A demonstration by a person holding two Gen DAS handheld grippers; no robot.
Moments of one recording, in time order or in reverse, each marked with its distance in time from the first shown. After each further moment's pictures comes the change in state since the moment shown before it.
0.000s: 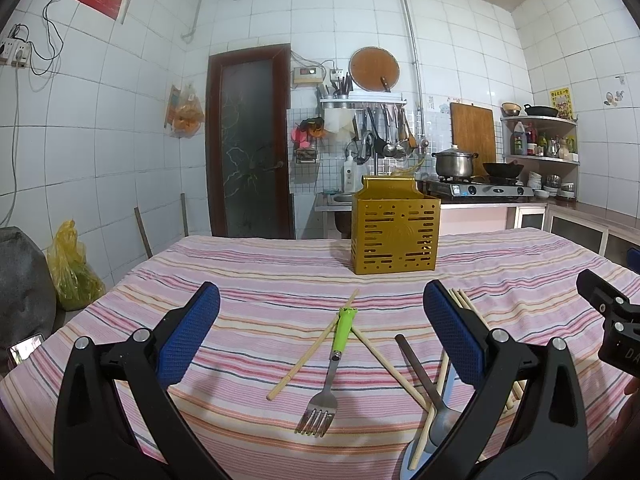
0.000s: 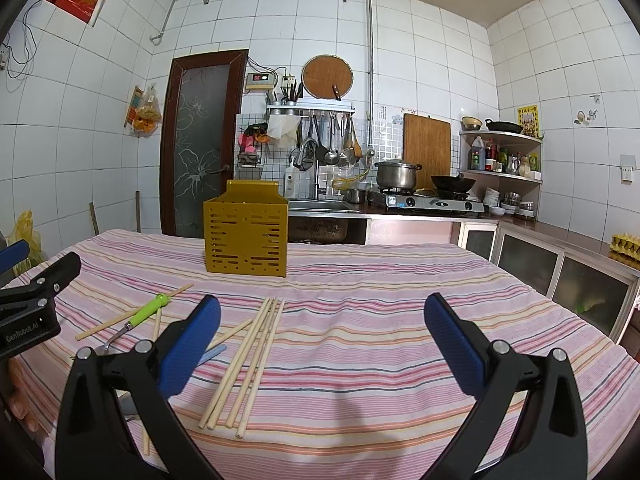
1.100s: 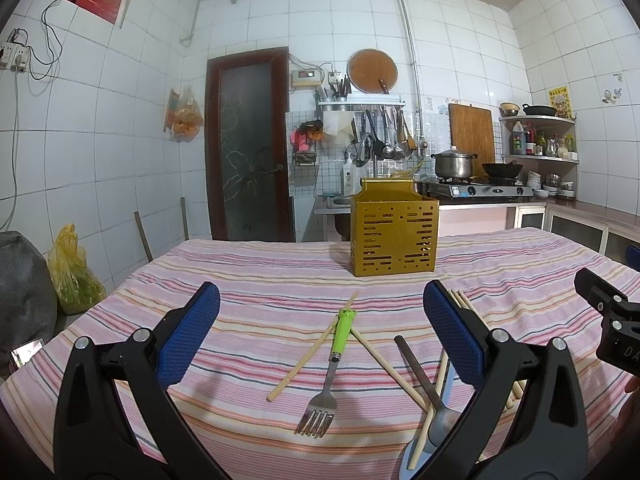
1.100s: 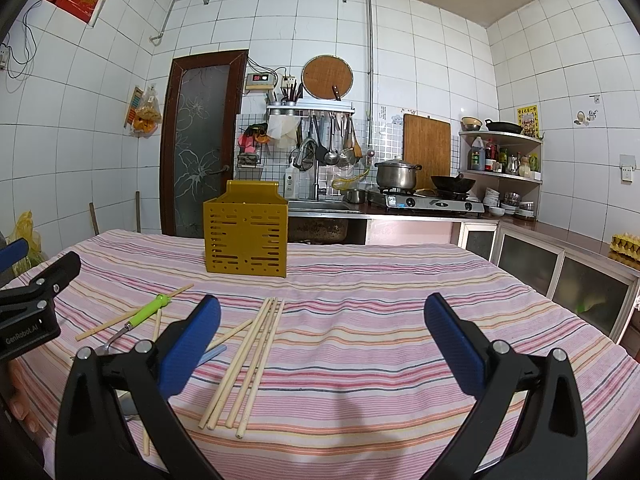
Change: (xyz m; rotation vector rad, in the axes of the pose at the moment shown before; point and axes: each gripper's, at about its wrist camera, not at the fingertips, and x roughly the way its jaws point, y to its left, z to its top) left arm 0.000 -0.002 0.005 0.006 -0.009 -0.001; right arm 0.000 -0.001 0.000 0.000 -0.001 0.000
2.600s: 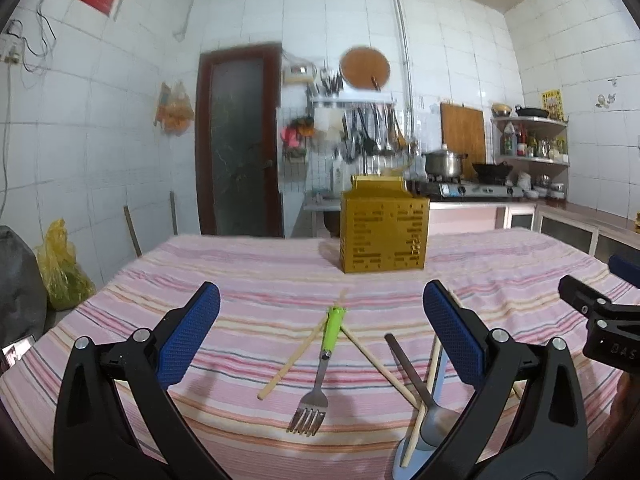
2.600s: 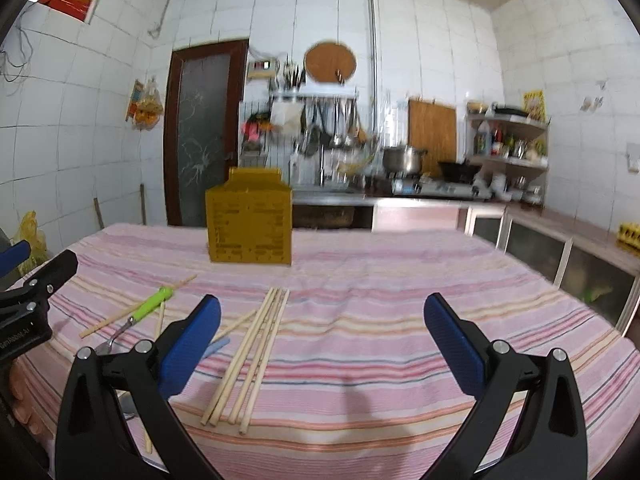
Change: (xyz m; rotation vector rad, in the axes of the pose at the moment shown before) left arm 0.012 0.005 -0.002 -0.005 0.037 -0.057; right arm 0.017 -0.005 0.010 0.020 0.098 0.039
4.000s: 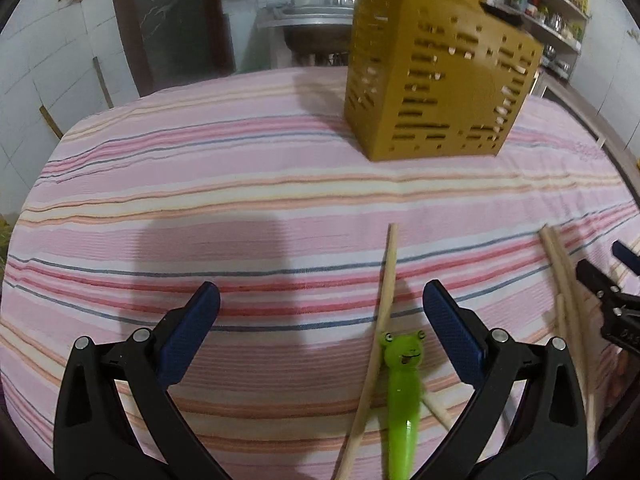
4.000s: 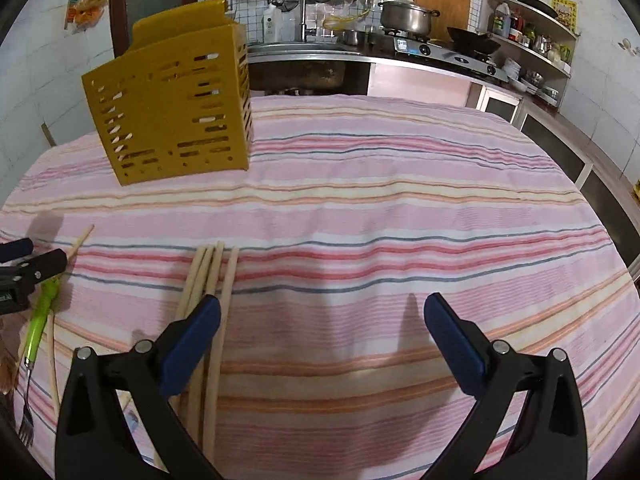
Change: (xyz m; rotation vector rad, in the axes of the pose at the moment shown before) left arm 0.281 0.021 -0.004 0.080 0.716 -0.148; right arm 0.213 0.016 -0.006 0.023 0.530 -0.085
